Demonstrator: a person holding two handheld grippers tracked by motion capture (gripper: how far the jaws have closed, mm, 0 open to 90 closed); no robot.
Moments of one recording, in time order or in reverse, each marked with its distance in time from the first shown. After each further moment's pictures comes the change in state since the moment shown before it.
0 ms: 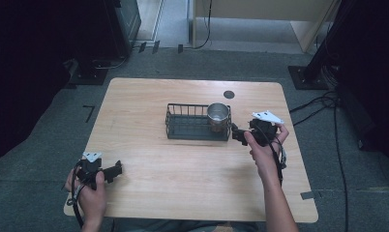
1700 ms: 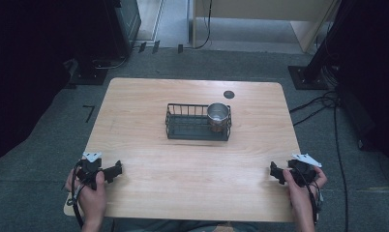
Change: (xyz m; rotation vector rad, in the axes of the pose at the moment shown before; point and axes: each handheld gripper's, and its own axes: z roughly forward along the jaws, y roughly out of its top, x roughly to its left) left arm 0.000 0.000 0.000 0.000 0.000 0.000; right arm -0.106 -0.130 -0.044 0.185 -0.230 0.125
